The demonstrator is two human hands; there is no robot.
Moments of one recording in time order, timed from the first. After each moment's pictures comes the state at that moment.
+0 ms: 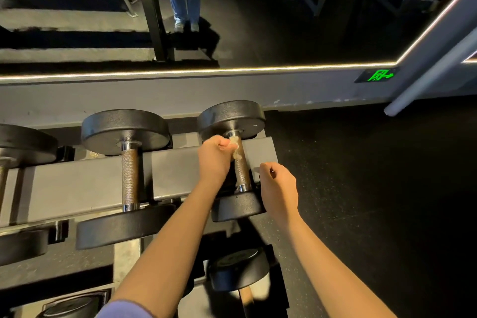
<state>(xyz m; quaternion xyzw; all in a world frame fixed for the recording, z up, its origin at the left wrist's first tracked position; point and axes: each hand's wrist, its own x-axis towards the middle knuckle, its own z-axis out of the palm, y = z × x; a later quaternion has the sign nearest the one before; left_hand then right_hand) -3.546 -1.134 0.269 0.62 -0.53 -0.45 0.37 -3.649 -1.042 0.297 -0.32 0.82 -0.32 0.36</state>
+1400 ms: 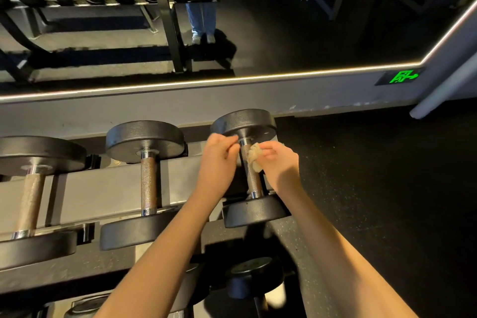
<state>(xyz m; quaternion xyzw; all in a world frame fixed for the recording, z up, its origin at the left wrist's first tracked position) -3.518 -1.113 0.314 0.54 -0.70 -0.30 0.34 -3.658 -1.088 0.299 -0.49 0.70 -0.41 0.31</state>
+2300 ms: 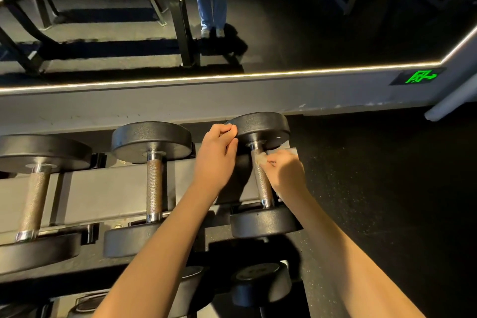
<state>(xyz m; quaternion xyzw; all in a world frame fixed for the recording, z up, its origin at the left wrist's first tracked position) -3.500 -1.143 0.309 0.57 -0.73 -0.23 0.30 -3.655 -1.109 0.266 -0.61 0.71 -0.34 0.10</state>
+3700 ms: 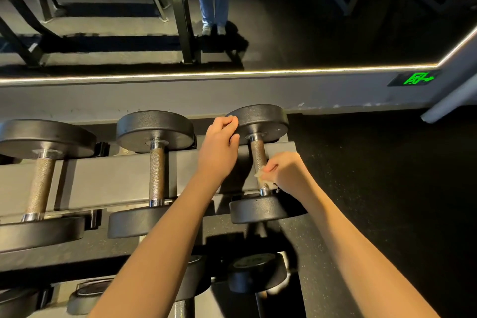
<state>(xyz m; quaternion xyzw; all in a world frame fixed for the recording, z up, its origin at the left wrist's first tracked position) -3.501 -1.139 0.299 0.56 -0.73 -0.24 0.31 -3.666 -1.093 0.292 -0.58 0.70 -0.20 0.36</state>
